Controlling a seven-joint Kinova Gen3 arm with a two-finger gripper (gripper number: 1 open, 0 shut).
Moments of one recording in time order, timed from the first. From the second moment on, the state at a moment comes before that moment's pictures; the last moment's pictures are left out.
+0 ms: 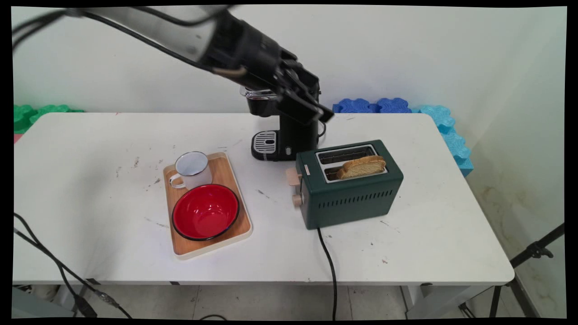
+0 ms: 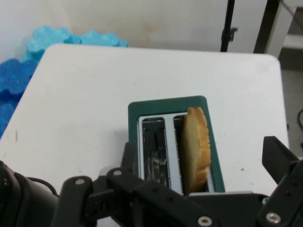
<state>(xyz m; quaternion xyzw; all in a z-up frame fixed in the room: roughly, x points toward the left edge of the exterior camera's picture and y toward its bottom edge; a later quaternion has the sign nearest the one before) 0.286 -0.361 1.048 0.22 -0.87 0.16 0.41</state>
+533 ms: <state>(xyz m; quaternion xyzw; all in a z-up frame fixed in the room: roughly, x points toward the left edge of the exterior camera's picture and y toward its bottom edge) 0.245 -0.389 0.996 0.22 -0.90 0.15 0.36</state>
